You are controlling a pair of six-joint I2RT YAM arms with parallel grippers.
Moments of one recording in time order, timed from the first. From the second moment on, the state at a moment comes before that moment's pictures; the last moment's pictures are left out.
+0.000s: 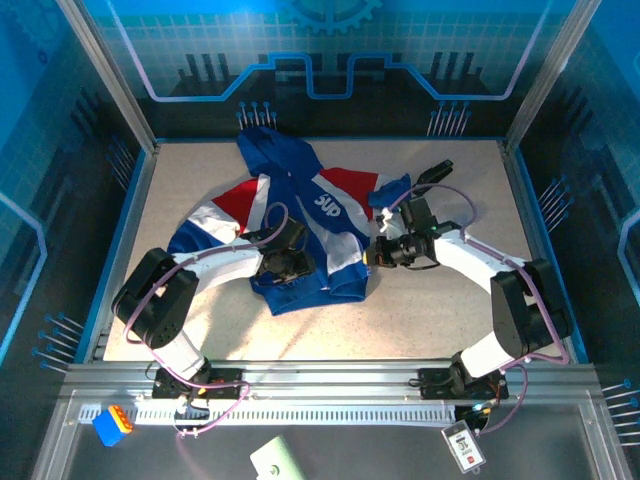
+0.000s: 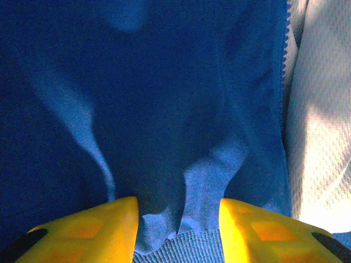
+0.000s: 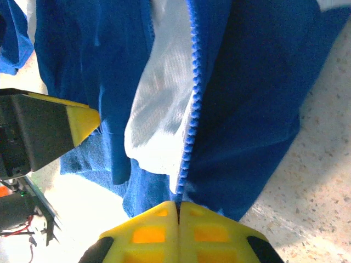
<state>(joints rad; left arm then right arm) -0.59 1.65 0.92 -0.42 0.10 -0.90 0.35 1.53 0.91 -0.47 -0.57 0.33</state>
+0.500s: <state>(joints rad) -0.52 1.48 0.82 -0.42 0.10 -0.90 0.64 1.63 1.19 -0.61 -0.45 0.30</state>
